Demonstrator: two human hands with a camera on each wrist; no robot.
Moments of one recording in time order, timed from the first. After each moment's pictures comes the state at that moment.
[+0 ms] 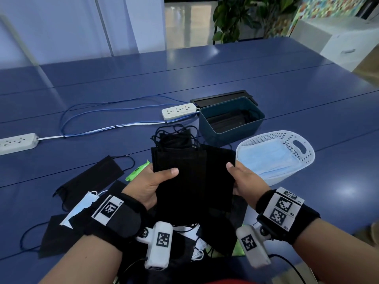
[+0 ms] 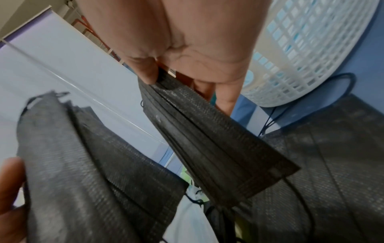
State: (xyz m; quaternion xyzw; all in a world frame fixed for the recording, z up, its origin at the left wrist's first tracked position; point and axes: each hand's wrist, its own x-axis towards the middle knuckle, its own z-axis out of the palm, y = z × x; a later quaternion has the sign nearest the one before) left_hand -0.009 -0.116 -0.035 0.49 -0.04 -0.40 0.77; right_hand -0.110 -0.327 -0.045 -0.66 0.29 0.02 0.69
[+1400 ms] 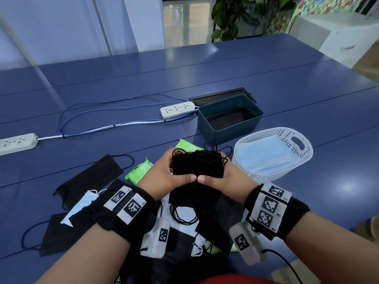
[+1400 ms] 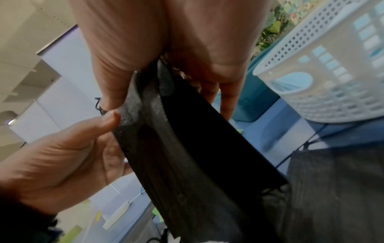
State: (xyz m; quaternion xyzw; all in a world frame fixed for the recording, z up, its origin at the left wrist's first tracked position) left_hand -0.008 -0.136 -0.039 0.75 -0.23 -0.26 0.56; right_hand -0.102 -0.311 -0.045 -0.77 0.14 0.03 0.62
